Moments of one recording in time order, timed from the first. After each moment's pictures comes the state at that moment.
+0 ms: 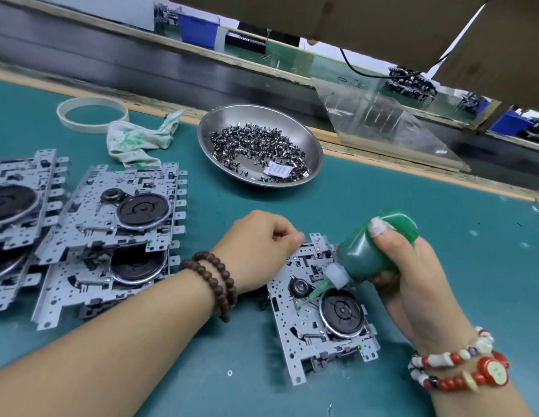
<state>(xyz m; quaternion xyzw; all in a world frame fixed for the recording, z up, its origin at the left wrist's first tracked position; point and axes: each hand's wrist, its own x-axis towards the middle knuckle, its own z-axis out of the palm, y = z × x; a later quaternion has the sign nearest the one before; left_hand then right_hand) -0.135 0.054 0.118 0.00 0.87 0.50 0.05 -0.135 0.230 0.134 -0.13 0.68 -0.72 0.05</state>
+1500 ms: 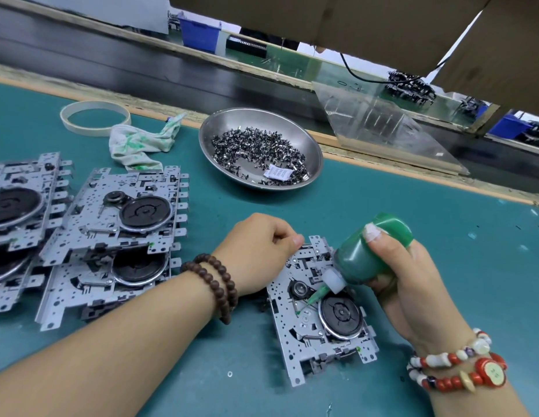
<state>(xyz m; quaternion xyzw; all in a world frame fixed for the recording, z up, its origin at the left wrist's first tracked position) -0.136 0.054 0.116 0.01 0.86 0.50 0.05 -0.135 0.229 0.134 -0.13 0.68 -0.72 0.08</state>
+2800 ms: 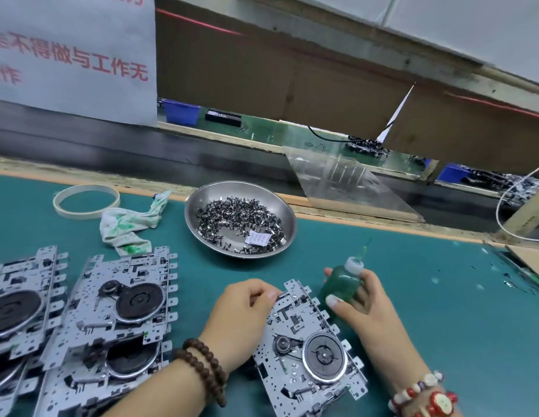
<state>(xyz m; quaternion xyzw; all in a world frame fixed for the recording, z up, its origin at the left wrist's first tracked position) -0.132 0.058 0.119 -0.06 0.78 0.62 0.00 -0.154 0.243 0.122 -0.04 0.75 -0.66 0.01</state>
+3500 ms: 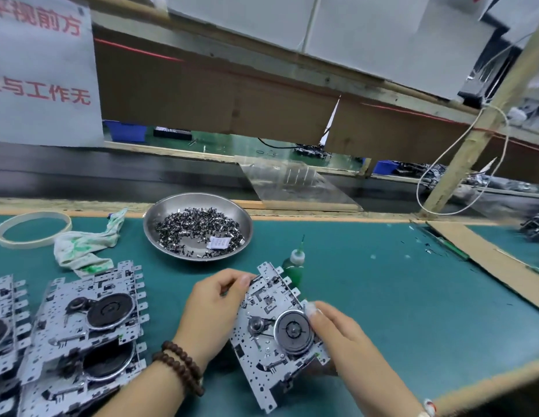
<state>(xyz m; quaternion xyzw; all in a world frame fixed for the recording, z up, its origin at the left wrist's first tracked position) -0.121 0.061 0.128 0.01 0.73 0.68 -0.06 -0.068 0.230 0.153 0.00 0.83 -0.56 0.05</state>
